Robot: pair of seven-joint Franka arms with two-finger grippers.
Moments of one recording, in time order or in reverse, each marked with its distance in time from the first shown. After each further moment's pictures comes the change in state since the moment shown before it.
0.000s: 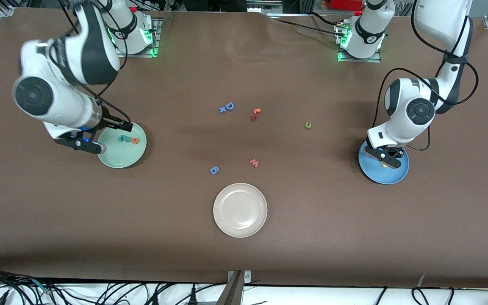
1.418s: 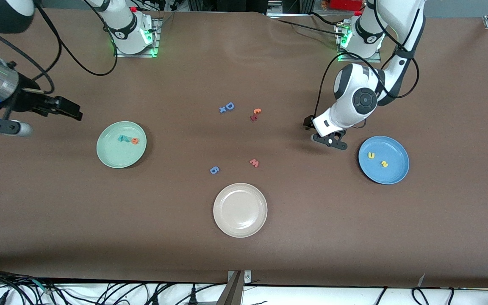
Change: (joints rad) left arm -0.062 -0.043 -0.303 -0.013 -0.328 -0.112 -0.406; right arm -0.414 -0.099 0.292 0.191 -0.005 -0.085 -0.211
